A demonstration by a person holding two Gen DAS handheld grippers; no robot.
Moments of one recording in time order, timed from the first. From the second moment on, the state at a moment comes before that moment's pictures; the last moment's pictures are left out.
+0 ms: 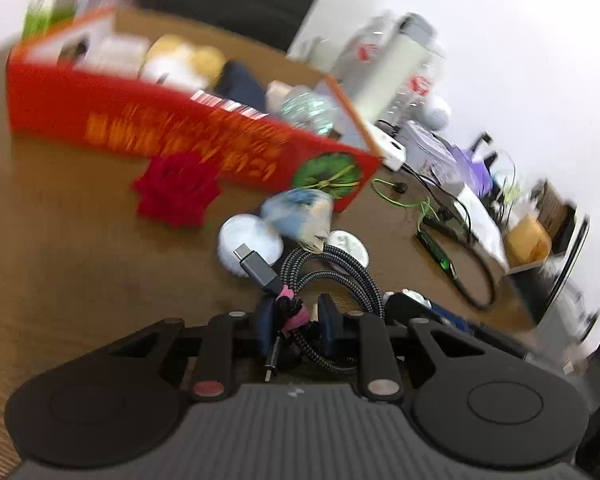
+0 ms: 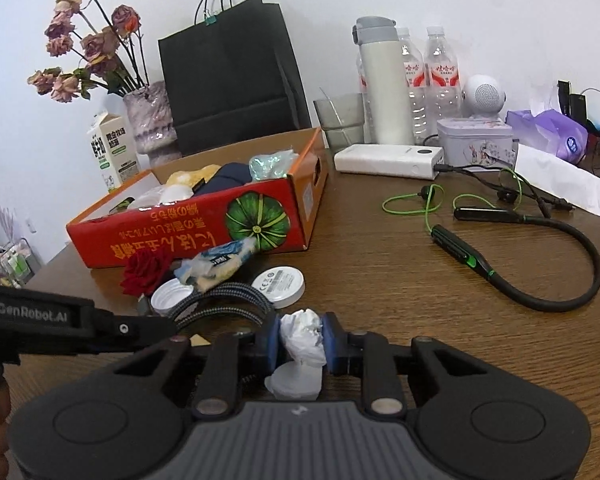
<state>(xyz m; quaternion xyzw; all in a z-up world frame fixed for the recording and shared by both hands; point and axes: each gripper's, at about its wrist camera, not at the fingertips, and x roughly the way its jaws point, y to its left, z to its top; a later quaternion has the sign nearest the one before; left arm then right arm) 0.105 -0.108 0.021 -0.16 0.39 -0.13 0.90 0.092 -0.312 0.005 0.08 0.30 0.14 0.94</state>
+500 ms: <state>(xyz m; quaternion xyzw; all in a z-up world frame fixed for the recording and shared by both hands) 0.003 -0.064 0.087 -0.10 0.26 -0.12 0.95 0.079 -0.315 0.019 0.08 0.24 0.15 0.95</state>
